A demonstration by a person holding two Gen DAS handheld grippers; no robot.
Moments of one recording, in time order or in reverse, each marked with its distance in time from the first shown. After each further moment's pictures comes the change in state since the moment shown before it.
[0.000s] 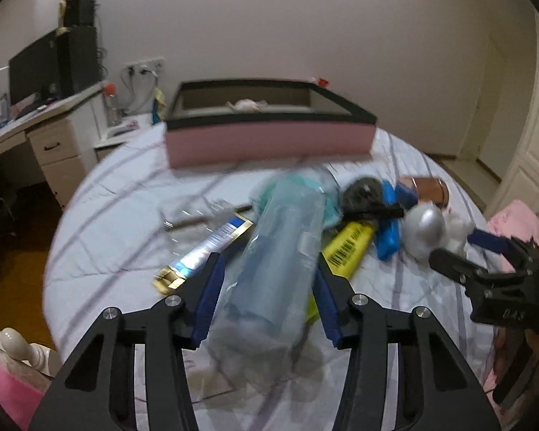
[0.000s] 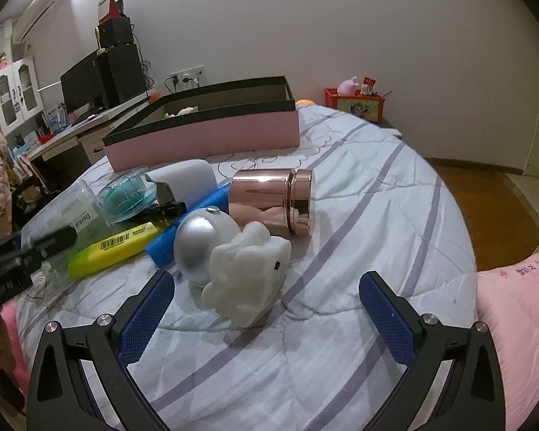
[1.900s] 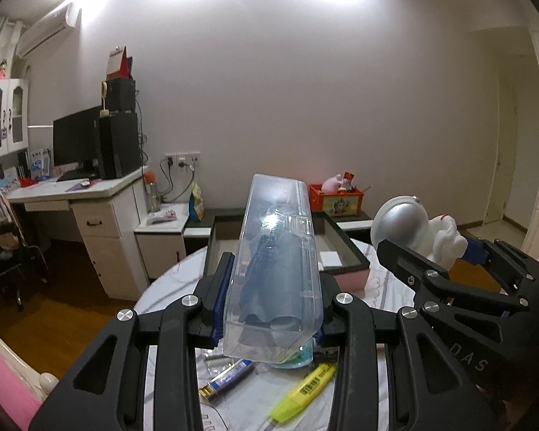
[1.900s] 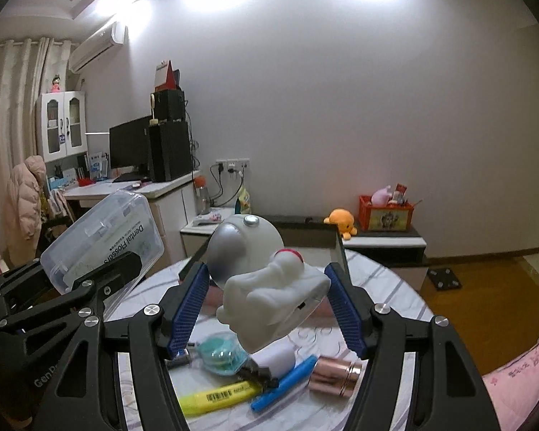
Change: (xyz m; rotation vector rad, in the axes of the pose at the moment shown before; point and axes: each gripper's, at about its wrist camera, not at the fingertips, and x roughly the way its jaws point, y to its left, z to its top) left arm -0.116 -0.035 0.092 -0.021 -0.372 0.169; right arm -0.098 0.073 0.103 -0.140 -0.378 0.090
